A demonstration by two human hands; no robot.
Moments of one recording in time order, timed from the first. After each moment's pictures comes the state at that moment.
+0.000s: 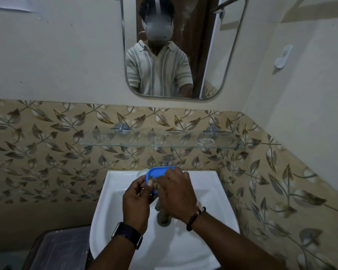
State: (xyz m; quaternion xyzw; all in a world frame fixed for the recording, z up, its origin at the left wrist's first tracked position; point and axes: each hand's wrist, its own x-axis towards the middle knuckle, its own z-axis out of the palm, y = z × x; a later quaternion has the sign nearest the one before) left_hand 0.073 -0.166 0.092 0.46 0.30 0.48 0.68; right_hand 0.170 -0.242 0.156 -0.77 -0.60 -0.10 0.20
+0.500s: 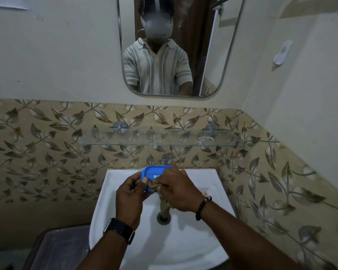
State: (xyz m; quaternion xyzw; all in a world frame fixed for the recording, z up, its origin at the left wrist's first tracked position) left_hand 0.066 -0.155 0.101 0.46 0.31 0.46 0.69; right_hand 0.197 -0.244 0.163 -0.72 -0.66 0.04 0.21
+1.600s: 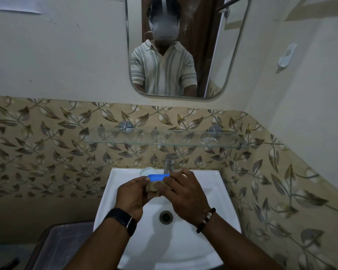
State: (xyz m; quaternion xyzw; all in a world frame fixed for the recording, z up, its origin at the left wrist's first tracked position) left_hand 0.060 -0.158 0.139 0.31 0.40 0.36 0.79; right_hand 0.206 -0.256 0.117 -0.57 -0.72 -0.33 0.24
